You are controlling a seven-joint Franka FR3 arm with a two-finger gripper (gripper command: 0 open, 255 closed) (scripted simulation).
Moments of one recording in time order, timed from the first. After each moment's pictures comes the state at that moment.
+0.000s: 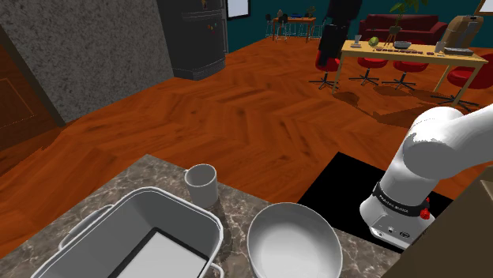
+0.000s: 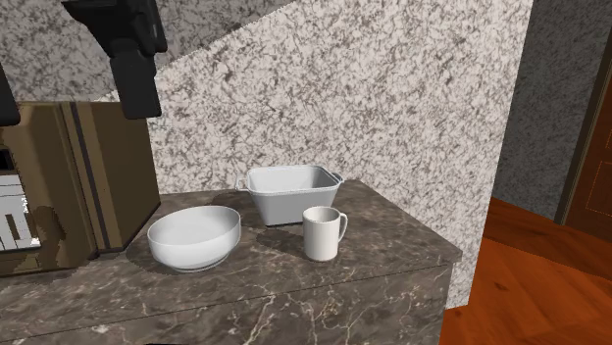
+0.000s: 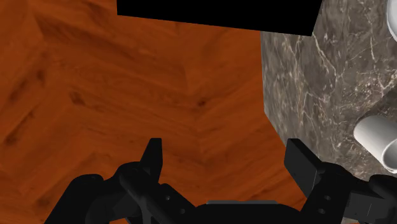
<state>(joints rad) -0.02 -0.83 0.01 -2.32 -0.01 1.59 -0.11</state>
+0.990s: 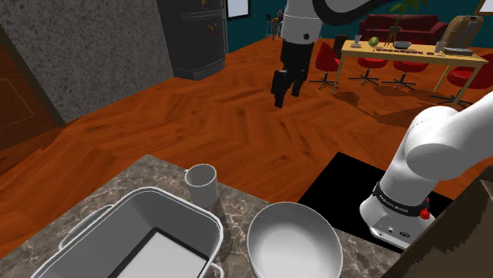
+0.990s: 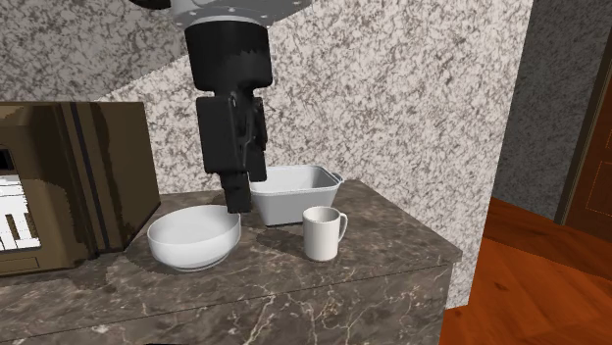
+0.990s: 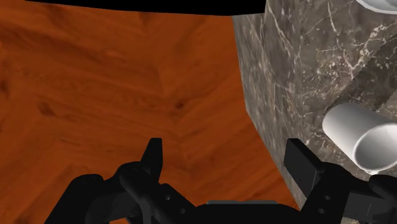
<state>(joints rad) 0.04 -0.67 0.25 -2.43 0.15 1.85 0.18</state>
